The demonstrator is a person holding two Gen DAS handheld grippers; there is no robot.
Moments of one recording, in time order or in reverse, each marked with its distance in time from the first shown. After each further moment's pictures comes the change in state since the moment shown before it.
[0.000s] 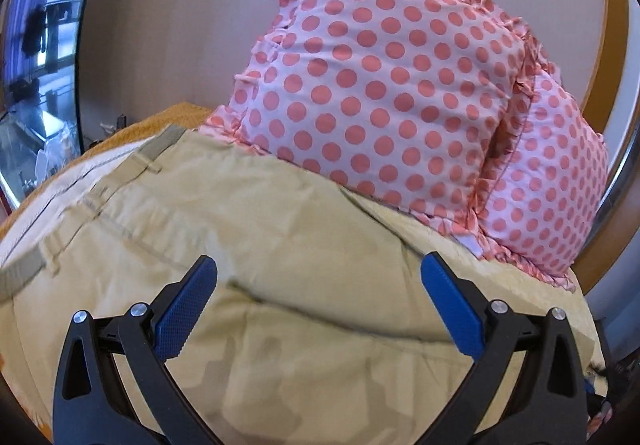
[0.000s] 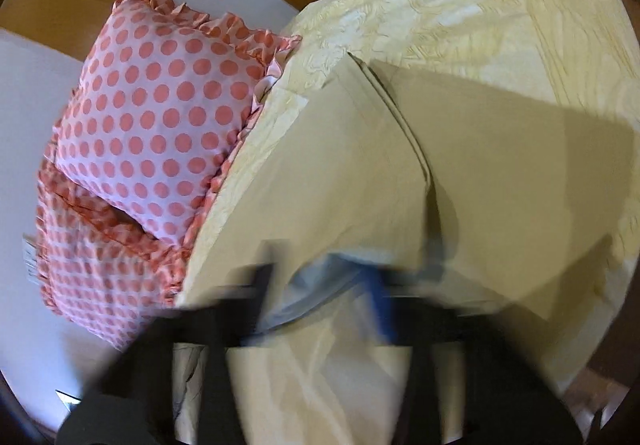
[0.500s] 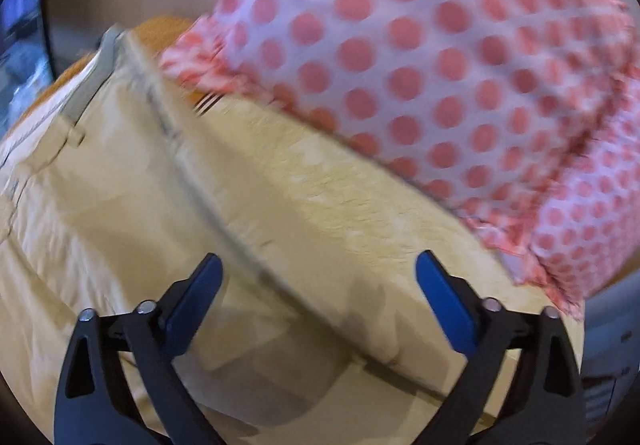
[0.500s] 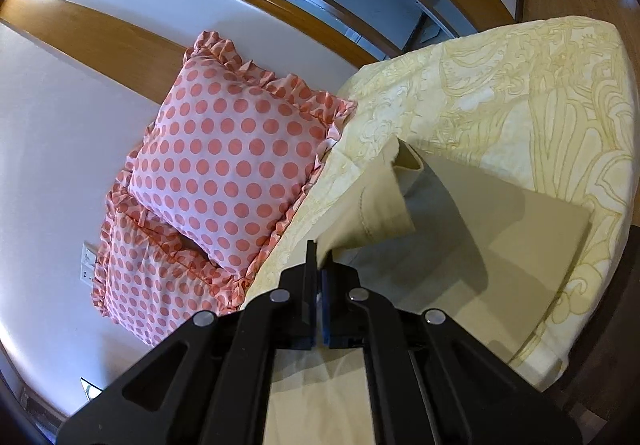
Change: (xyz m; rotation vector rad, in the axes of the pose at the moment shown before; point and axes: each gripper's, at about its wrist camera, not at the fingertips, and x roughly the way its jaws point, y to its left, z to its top) left arm 0.144 0.002 0.037 -0.156 0.359 0.082; right arm -0.069 -0.020 0.008 -0.042 -0.177 0.234
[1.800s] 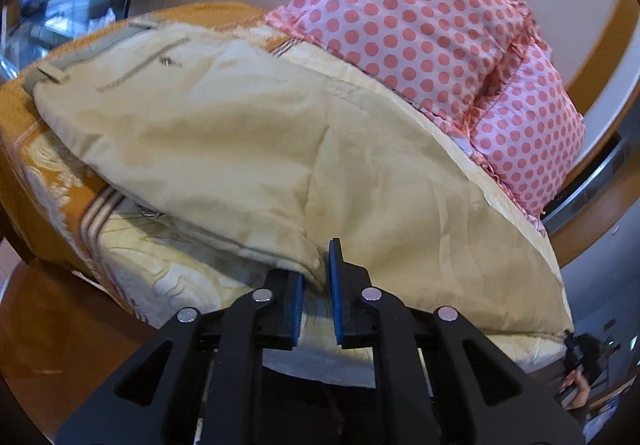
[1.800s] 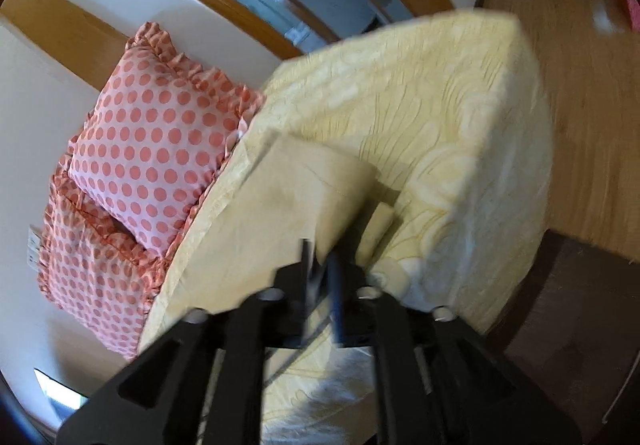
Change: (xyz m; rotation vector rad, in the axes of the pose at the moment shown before) left arm -0.168 0.132 -0.243 0.044 -0.168 -0.163; right arm -0.043 -0.065 -0.001 -0.061 0.004 -0.237
